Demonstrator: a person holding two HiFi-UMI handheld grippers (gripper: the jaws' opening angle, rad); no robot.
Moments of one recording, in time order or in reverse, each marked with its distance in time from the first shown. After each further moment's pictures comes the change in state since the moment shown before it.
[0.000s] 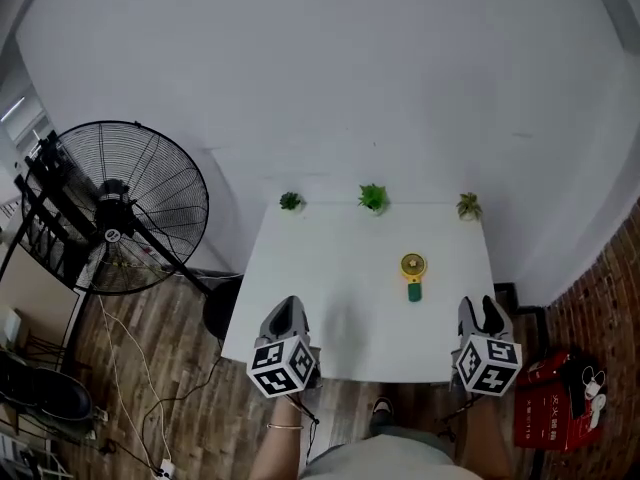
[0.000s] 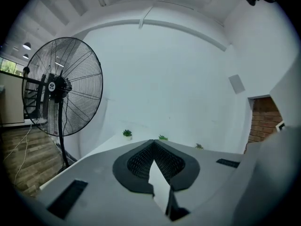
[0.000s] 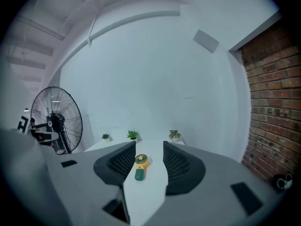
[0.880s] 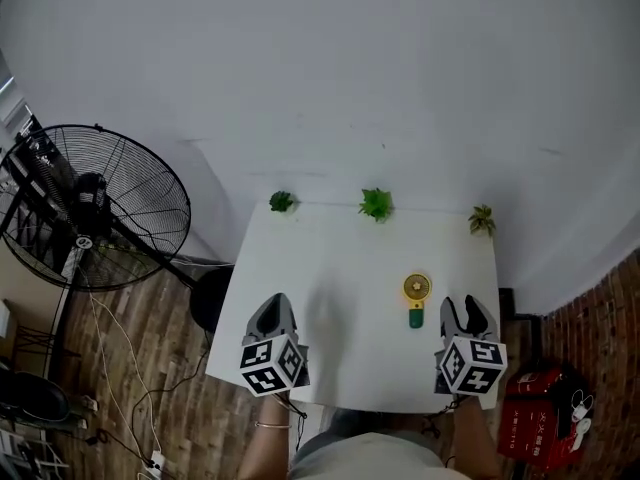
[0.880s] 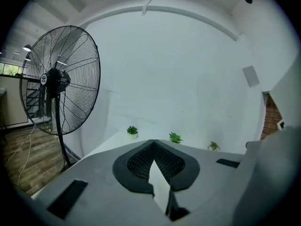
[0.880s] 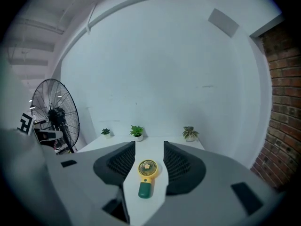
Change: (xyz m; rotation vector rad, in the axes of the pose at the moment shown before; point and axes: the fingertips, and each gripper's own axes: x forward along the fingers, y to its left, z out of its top) left arm 0.093 0.038 -0.003 -0.007 0.075 0.066; right arm 0.115 0.033 0.003 -0.034 0.108 0.072
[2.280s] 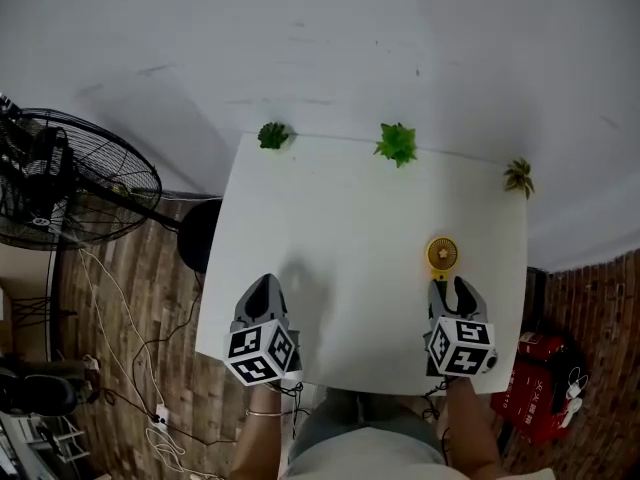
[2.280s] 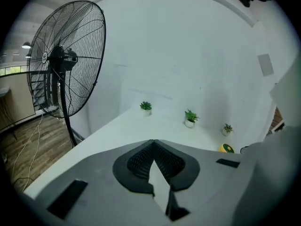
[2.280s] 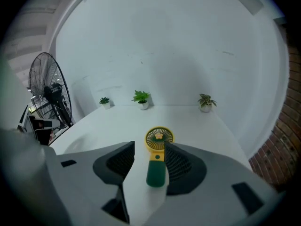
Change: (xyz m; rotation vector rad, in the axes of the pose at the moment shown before) left arm 0.035 0.064 -0.079 -0.033 0.206 0.075; right arm 0.078 0.036 -0.102 -0.053 0.298 0.012
